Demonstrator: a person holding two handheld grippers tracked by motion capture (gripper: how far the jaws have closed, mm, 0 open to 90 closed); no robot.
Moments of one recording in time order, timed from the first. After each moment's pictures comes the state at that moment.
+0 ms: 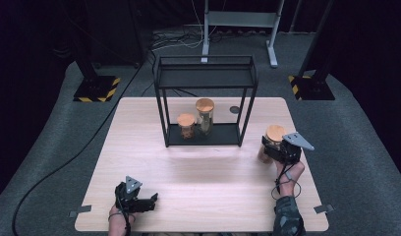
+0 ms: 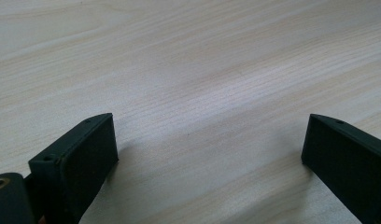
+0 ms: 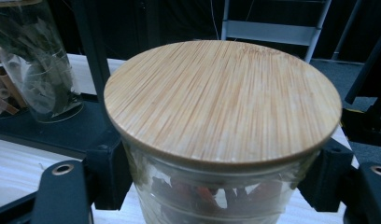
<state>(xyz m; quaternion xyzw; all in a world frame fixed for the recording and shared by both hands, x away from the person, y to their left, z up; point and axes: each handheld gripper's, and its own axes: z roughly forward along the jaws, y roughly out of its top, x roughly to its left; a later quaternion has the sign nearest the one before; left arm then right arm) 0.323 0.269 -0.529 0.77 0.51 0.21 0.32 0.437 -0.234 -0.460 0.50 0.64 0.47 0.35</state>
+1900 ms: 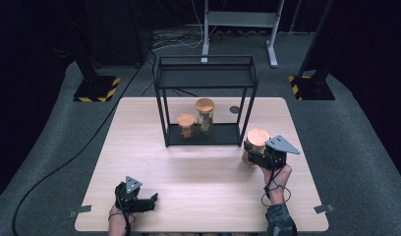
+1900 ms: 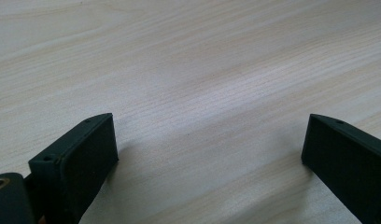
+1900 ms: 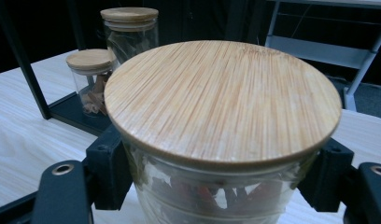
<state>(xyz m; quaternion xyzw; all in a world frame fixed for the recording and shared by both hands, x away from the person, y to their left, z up) 0.323 0.269 -0.529 0.77 0.51 0.21 0.32 0.409 -0.179 -0.437 0.42 0.68 0.50 0.33</state>
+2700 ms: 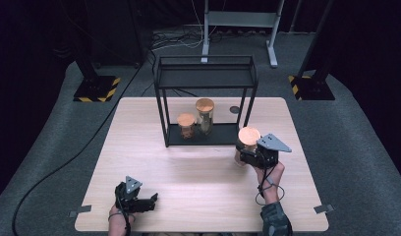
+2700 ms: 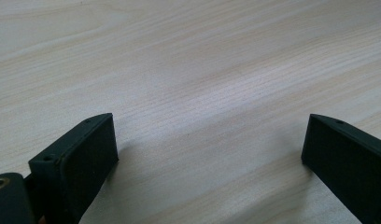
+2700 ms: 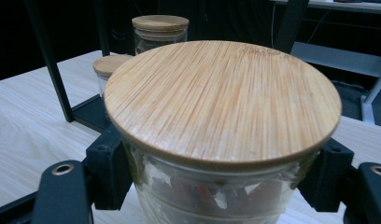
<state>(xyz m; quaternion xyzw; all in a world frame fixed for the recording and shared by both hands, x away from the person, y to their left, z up) 0.323 0.269 -0.529 0.77 0.51 0.21 0.32 0.411 -0.156 -0.430 0.40 0.69 0.51 0.32</state>
